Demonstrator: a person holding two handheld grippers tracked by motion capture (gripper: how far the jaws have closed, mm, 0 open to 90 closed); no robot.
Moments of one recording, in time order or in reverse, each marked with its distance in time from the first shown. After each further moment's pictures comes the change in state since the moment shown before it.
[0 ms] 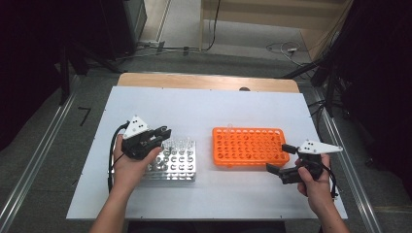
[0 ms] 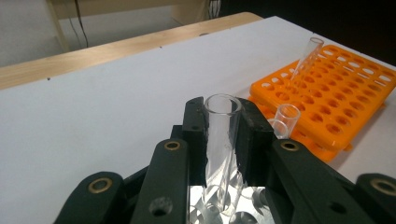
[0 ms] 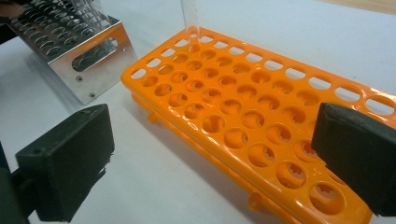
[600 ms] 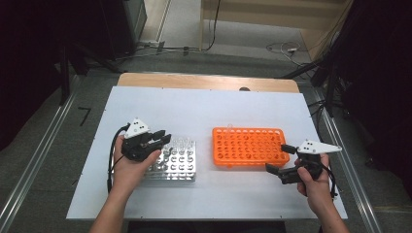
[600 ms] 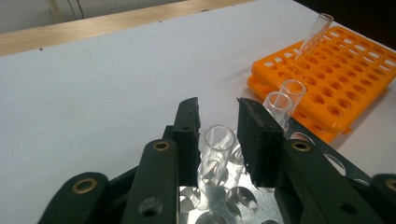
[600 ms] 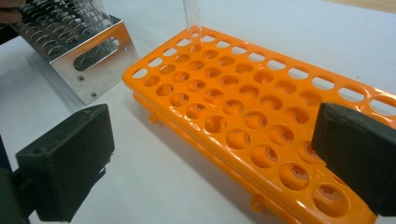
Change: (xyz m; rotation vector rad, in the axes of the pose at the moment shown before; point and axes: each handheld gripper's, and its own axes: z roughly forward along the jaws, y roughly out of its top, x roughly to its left) left arm 0.000 -0.004 -0.002 0.059 0.001 -0.052; right arm 0.000 0.000 0.001 0.004 0.006 0.000
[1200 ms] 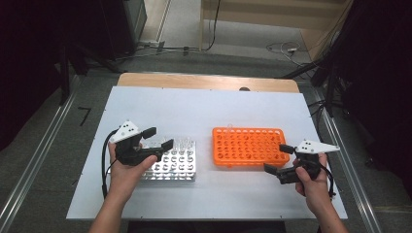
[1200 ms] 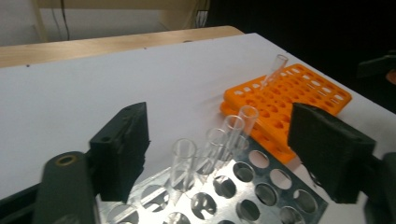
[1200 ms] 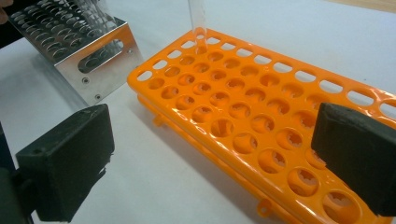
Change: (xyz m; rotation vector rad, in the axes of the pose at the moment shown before) left arm -0.009 0.000 -0.023 -0.111 -0.088 -0.057; right arm 0.004 0.002 0.003 0.001 0.012 0.000
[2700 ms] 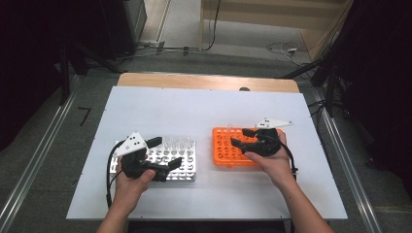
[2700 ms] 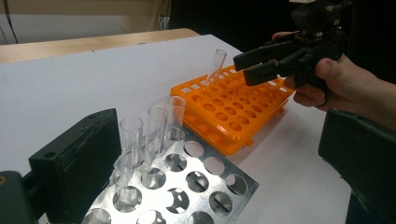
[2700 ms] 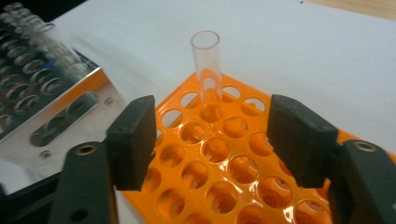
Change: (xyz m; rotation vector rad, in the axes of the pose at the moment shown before) left arm -0.026 -0.013 -0.004 -0.017 -0.136 0.027; right arm 0.016 0.055 0.097 0.049 -0.052 0.030
